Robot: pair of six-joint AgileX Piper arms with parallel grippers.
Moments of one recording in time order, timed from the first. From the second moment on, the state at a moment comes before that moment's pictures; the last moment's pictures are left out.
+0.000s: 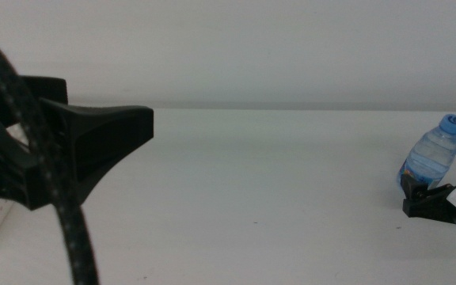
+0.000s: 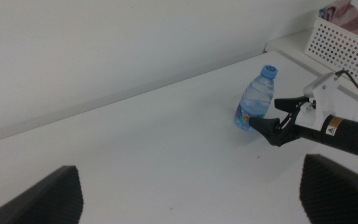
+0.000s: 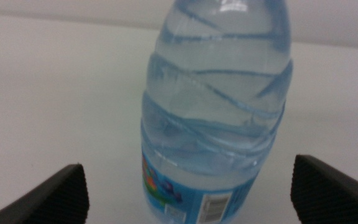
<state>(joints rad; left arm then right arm) -0.54 0.73 -0.90 -0.28 0.61 0.06 -0.10 1.77 -0.34 -0.11 -0.93 -0.10</state>
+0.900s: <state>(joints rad) -0.54 0.73 -0.90 -0.28 0.61 0.06 -0.10 1.88 -0.51 -0.10 -0.85 -0.13</state>
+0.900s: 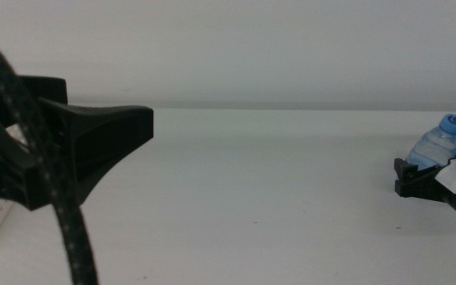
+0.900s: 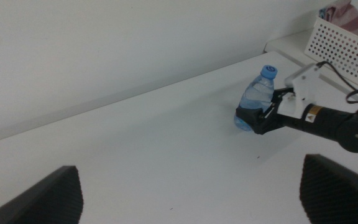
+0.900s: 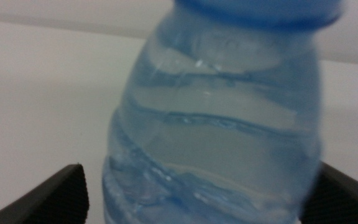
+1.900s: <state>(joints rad) -0.54 0.73 -0.90 -0.28 0.61 0.06 0.43 1.97 -1.10 -0.13 -0.29 -0.04</state>
